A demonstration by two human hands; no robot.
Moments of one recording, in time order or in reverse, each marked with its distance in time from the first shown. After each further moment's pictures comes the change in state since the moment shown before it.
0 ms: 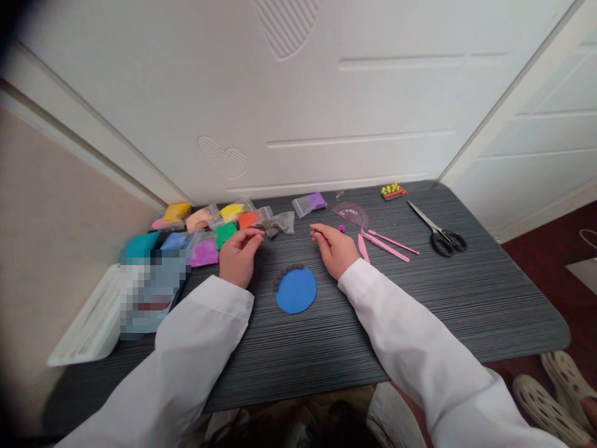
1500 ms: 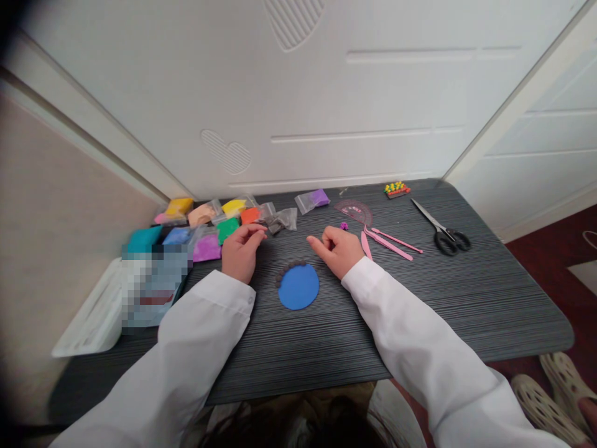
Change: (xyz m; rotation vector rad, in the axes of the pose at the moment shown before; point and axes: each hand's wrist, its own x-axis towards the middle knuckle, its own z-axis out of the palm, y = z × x) left_hand 0.002 -0.002 0.000 -0.066 -0.002 -0.026; right_hand -0.003 -0.011 -0.007 -0.093 0.017 0.025
